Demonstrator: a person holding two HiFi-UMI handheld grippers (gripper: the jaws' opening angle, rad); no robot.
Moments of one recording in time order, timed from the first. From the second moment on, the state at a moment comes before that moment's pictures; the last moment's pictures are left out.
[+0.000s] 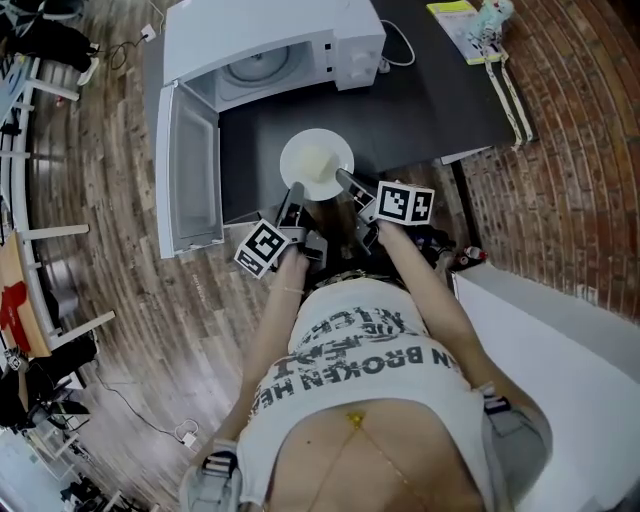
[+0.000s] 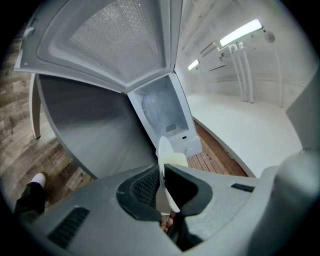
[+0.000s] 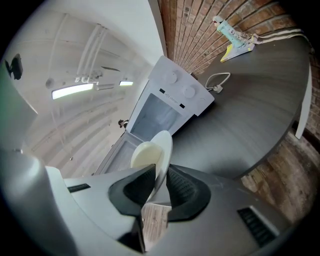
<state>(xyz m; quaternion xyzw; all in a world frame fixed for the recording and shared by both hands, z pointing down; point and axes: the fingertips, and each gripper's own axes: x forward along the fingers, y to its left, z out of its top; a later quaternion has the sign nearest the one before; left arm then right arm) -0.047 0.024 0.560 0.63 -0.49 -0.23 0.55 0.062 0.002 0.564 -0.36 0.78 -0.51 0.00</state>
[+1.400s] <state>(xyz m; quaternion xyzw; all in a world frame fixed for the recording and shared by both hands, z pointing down) 0.024 0.114 0.549 0.59 -0.56 -0.27 0.52 0.126 0.070 0.554 -0.28 0.80 -0.53 -0.03</state>
